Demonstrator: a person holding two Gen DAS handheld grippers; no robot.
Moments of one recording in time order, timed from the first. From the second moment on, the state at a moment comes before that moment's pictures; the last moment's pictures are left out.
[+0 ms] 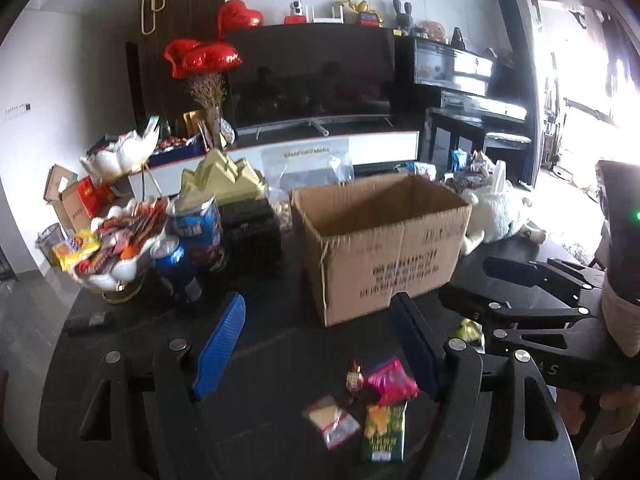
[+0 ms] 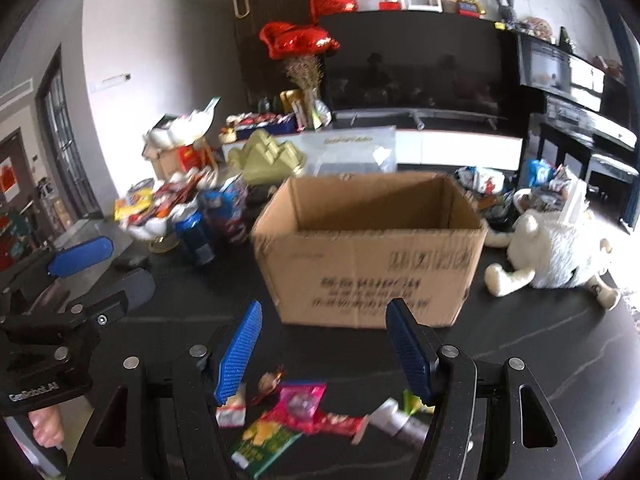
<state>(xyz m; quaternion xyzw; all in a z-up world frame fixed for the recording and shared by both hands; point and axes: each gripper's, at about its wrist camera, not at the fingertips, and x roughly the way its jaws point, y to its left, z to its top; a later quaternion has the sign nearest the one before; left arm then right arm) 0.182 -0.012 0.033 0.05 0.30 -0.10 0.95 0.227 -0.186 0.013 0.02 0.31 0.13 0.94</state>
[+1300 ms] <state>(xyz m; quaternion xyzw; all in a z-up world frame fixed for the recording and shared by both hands) 0.204 0.002 -0.120 -0.04 0.48 -0.12 0.87 0.249 -0.154 -0.108 0.03 0.46 0.17 0.87</state>
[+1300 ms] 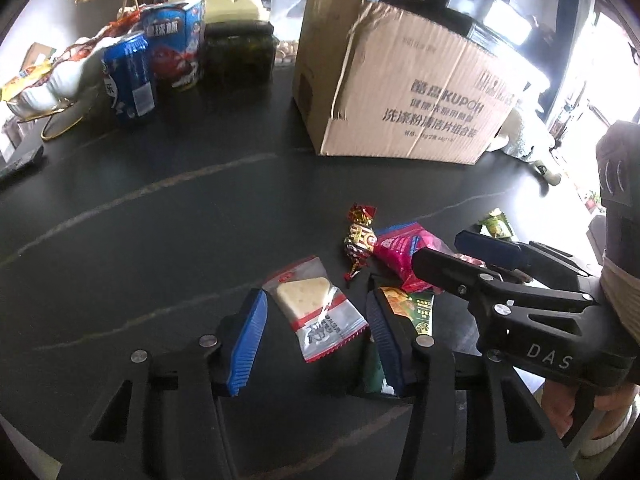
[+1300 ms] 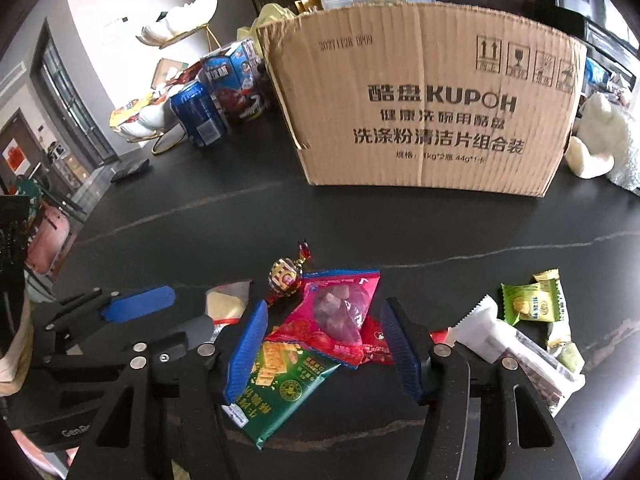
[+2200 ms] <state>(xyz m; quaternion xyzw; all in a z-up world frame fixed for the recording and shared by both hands) 0.217 -0.002 -0.142 -0.04 0.49 -0.09 0.86 0.271 -0.141 -0.127 0.02 0.48 0.18 0.86</state>
